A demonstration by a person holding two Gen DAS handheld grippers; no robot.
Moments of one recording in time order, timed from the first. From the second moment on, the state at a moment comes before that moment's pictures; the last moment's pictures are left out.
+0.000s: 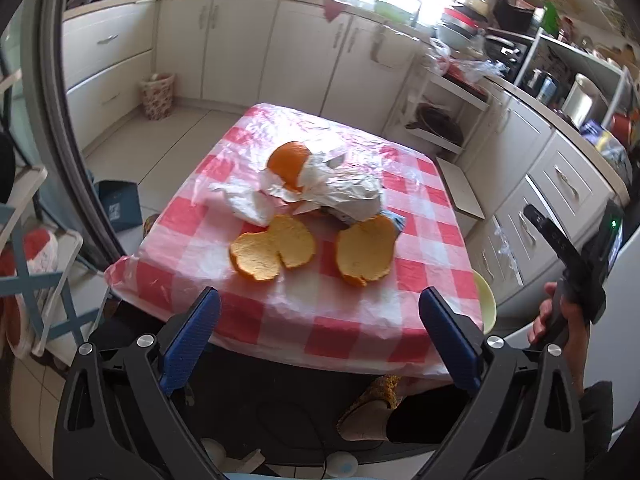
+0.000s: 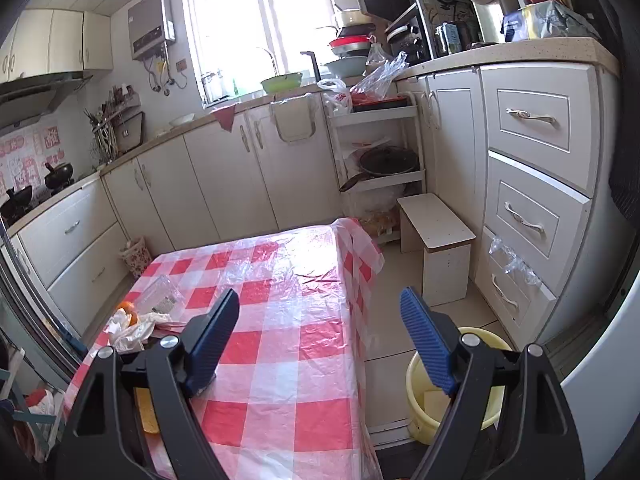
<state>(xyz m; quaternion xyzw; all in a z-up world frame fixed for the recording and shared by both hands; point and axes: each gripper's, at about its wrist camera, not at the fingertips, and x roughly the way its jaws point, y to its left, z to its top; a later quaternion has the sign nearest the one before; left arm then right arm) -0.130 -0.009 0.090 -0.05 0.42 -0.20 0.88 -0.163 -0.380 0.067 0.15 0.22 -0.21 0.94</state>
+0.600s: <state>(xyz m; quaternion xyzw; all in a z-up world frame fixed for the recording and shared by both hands) -0.106 0.007 0.077 -0.06 0.43 -0.17 0.89 -0.168 -0.384 0.066 0.16 0.21 -0.21 0.94</state>
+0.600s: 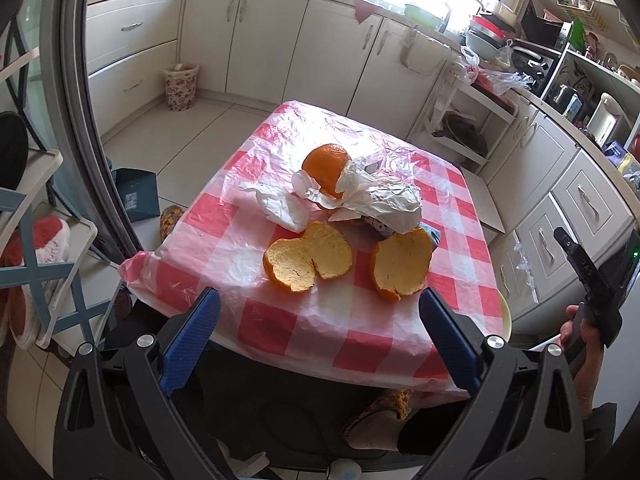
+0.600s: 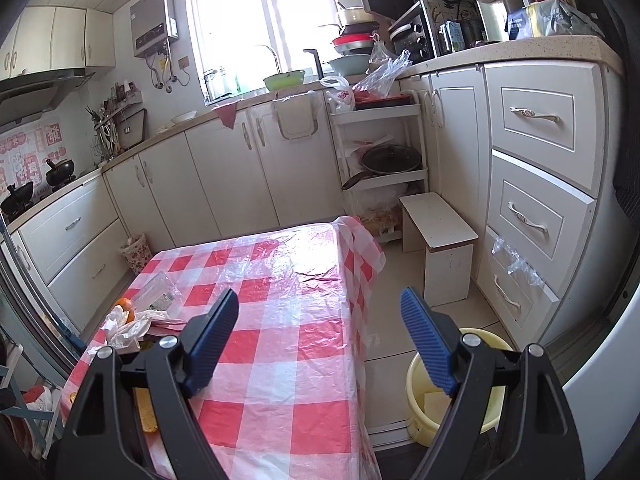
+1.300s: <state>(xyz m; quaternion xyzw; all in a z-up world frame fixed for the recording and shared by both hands) -0.054 0.030 0.015 -0.06 0.47 -0.12 0.87 -0.152 -0.358 0.060 0.12 0.25 -0.15 0.95</state>
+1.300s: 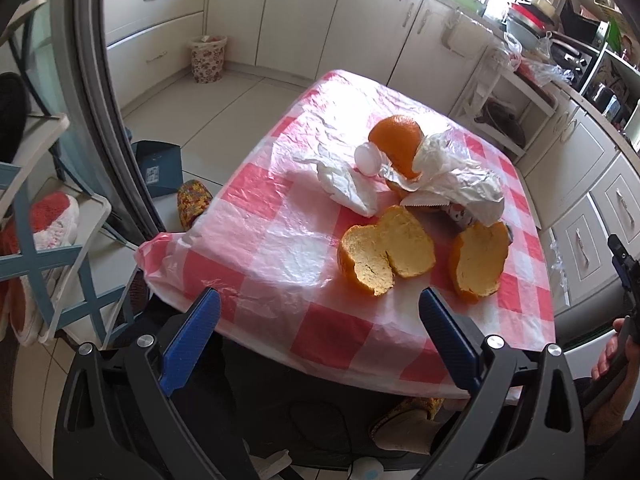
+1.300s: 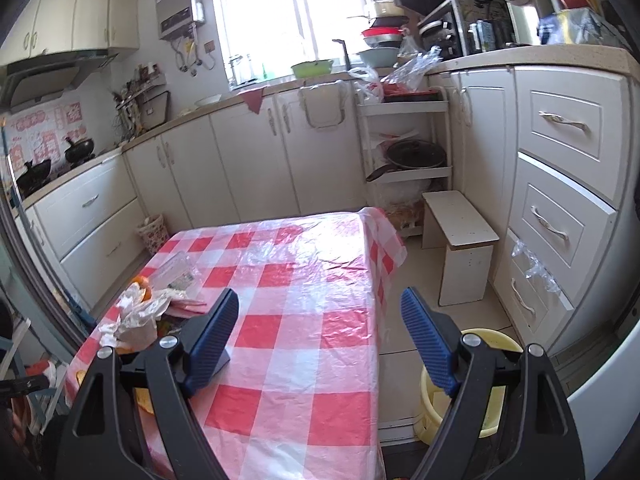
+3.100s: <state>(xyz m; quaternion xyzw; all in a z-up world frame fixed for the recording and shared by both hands) 0.006 0.022 -0.029 -0.10 0.48 -0.20 0.85 -0.046 -0.289 0.032 0.21 0.32 0.05 0.92</state>
